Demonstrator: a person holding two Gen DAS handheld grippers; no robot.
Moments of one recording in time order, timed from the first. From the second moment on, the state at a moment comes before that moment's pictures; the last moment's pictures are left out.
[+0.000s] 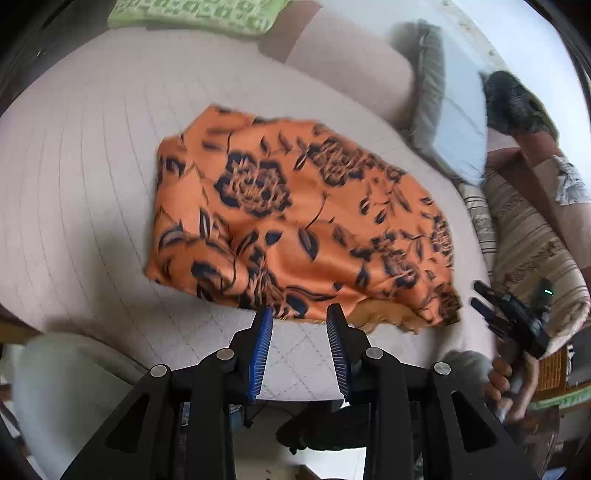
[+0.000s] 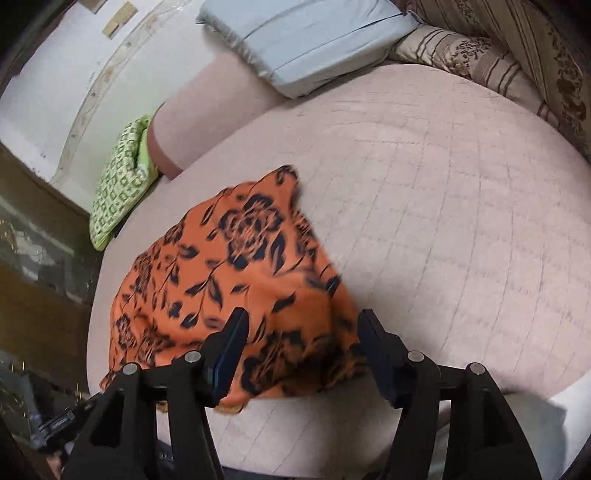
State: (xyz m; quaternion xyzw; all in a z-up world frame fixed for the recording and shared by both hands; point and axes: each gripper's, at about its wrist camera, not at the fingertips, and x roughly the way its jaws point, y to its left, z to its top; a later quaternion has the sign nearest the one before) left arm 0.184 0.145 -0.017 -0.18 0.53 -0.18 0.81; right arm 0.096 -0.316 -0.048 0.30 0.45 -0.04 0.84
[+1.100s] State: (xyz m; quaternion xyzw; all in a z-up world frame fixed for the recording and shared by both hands) left arm 0.223 0.261 -0.101 -0.39 0.53 -0.04 0.75; right arm 0.278 0.011 -0.024 0.15 0.59 0.26 0.74
